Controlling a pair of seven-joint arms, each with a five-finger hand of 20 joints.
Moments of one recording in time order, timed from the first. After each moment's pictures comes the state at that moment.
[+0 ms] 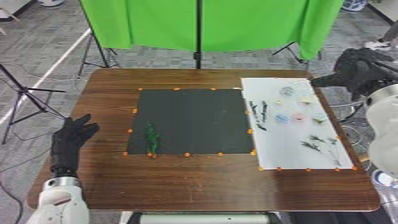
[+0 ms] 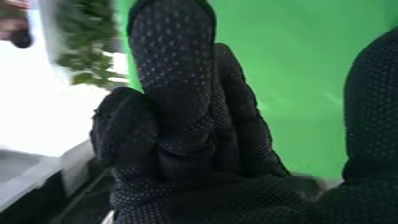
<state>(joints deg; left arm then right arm) 114.9 -74.0 -100.8 -104.2 63.2 9.2 13.5 -97.8 -27.6 91.0 -128.3 -119.3 -14.8 43.7</state>
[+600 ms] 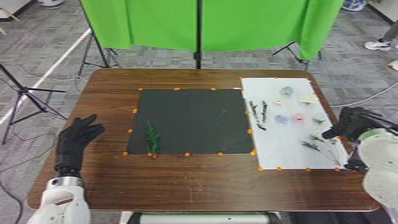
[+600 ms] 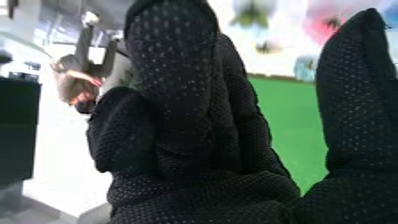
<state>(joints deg) 114.6 -74.6 -100.8 -104.2 64.9 6.7 12.4 -111.5 -28.9 92.2 -122.2 -117.2 -18.4 48.0</state>
